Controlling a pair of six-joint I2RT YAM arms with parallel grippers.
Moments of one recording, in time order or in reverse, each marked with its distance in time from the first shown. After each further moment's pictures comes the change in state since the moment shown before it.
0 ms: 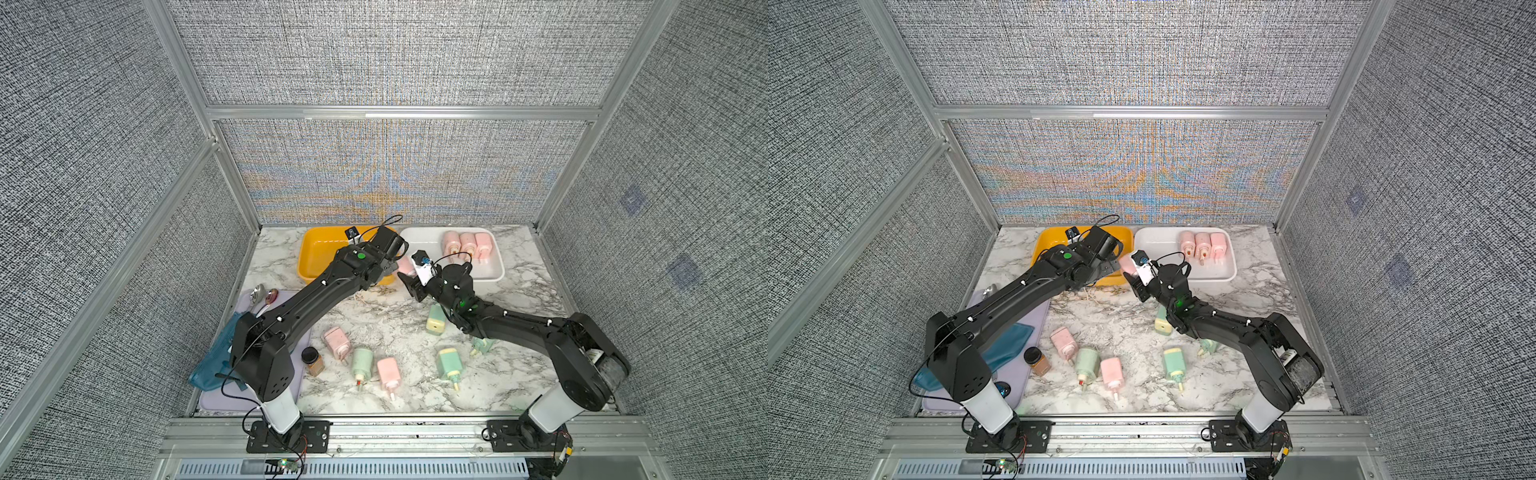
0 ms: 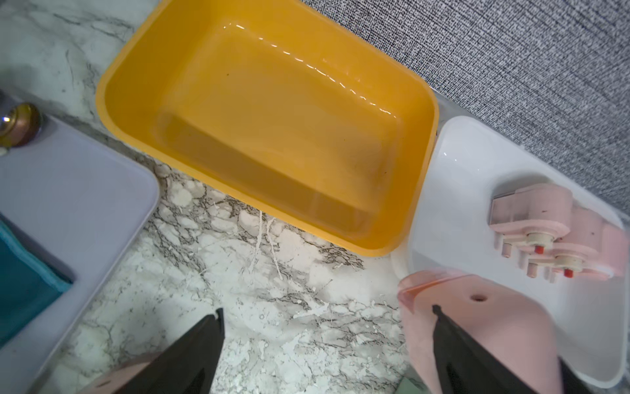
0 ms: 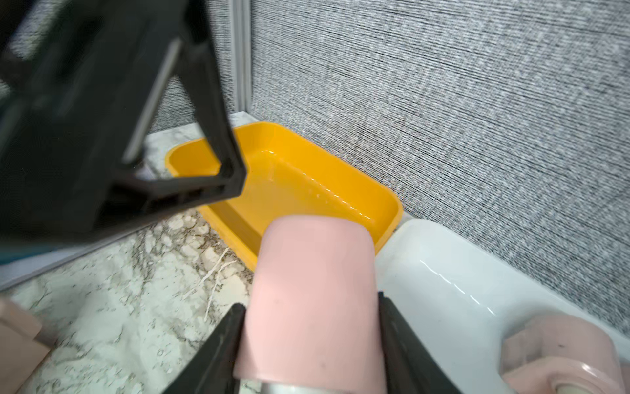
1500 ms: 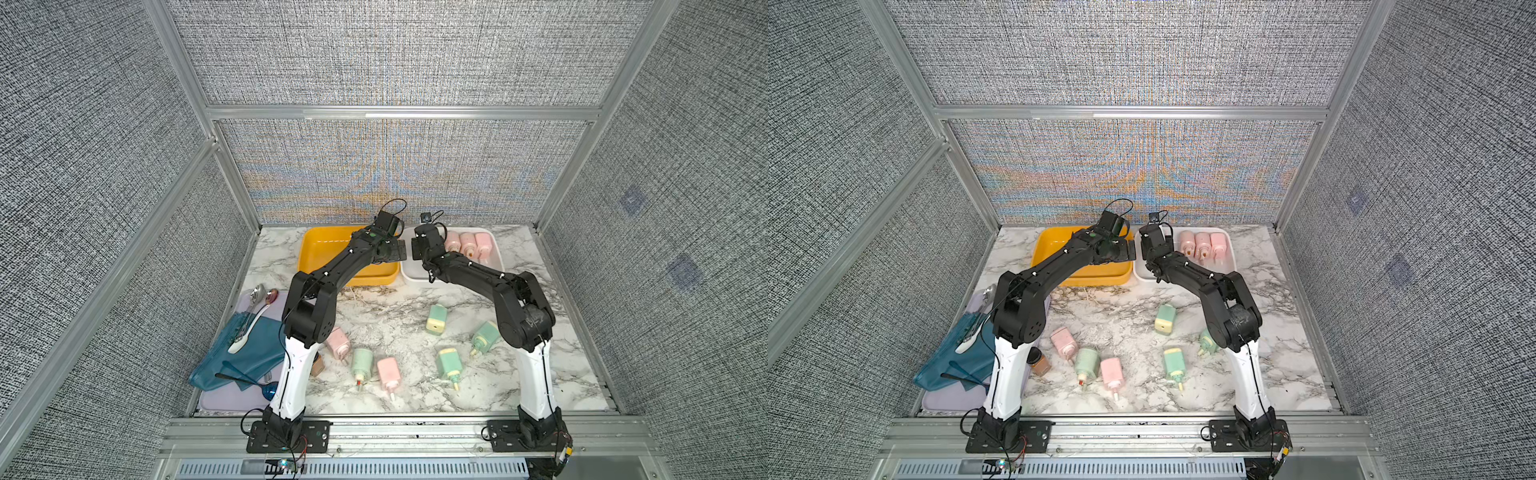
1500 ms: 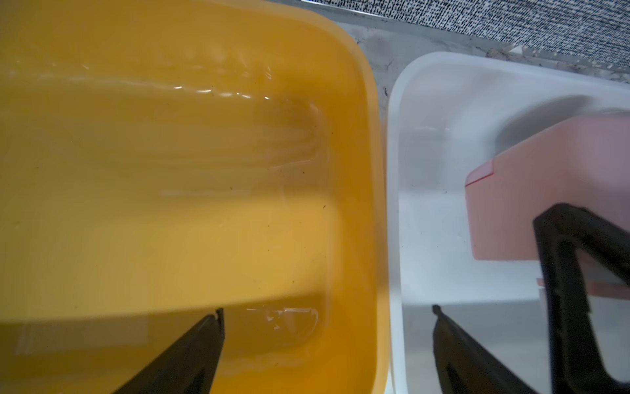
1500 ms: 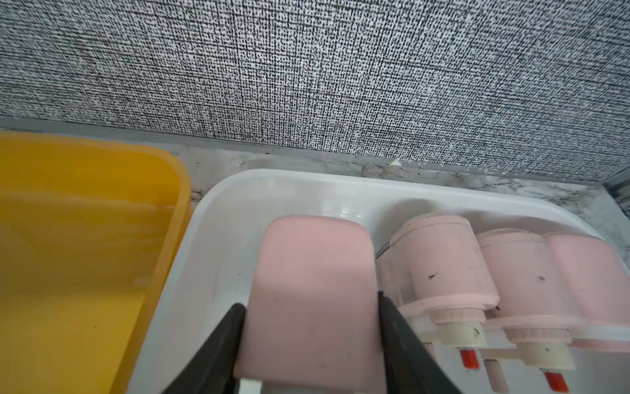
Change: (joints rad) left arm 0.172 0.528 0.388 0.210 0.361 0.460; right arm -0.120 0.539 0.755 -0.583 0.515 0.271
